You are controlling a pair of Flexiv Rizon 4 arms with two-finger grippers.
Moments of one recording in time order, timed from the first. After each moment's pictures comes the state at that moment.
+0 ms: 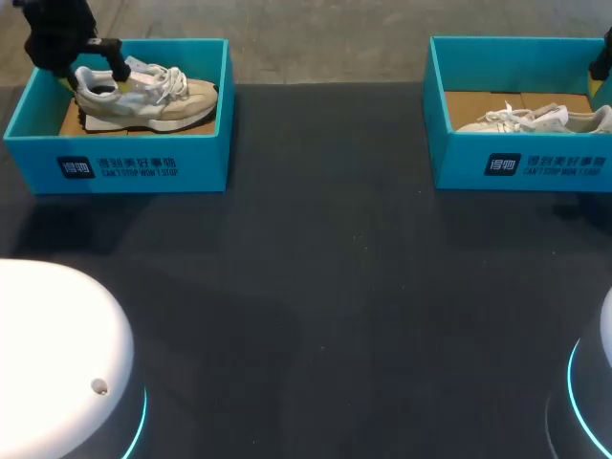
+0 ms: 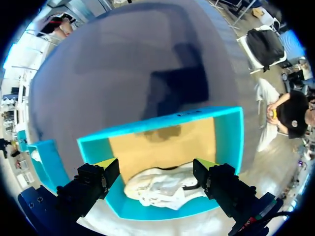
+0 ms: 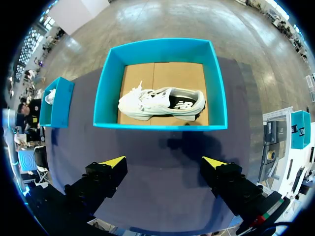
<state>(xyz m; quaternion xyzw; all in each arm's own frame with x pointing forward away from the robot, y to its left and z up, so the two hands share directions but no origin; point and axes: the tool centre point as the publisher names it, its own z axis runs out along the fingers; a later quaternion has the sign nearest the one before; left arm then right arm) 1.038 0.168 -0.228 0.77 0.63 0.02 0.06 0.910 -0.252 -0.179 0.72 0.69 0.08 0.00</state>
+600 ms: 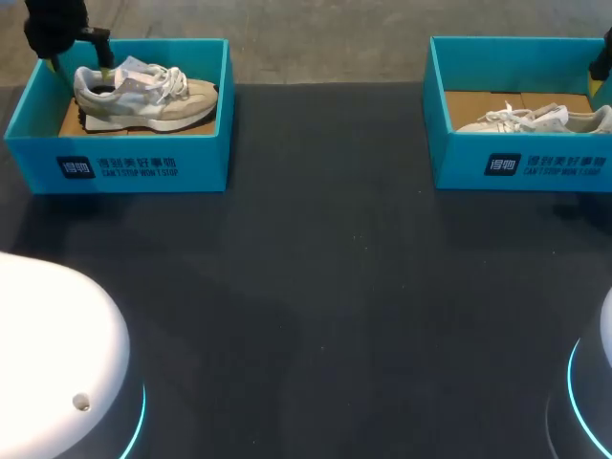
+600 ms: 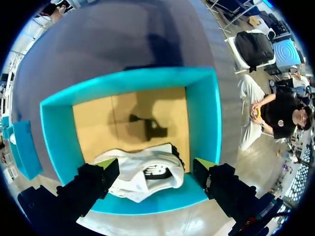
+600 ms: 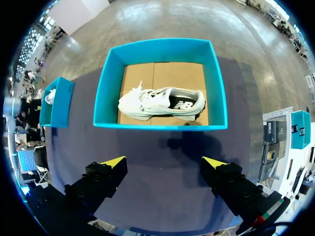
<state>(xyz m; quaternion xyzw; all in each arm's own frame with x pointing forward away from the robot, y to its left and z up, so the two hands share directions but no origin) 1.125 0.226 -0.254 0.75 0.66 0.08 0.01 0.910 -0.252 -0.179 0.72 0.69 0.08 0.00</state>
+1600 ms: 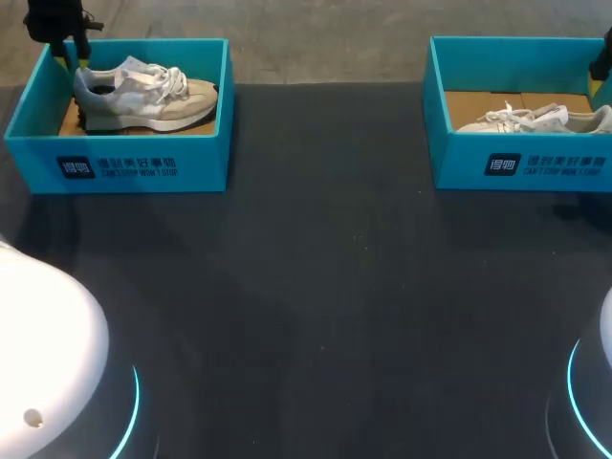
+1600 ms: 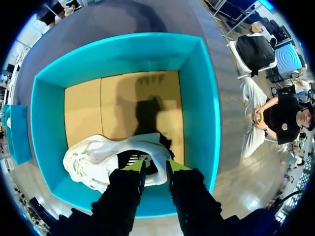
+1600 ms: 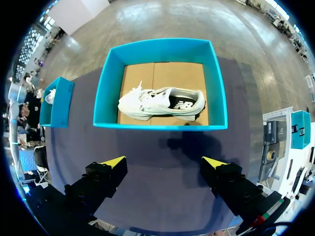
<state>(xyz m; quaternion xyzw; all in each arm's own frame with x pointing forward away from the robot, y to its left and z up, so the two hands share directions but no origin) 1.179 0.258 -0.287 0.73 0.68 0.04 -0.02 0.910 -0.252 -0.179 0.72 0.69 0.08 0.00</state>
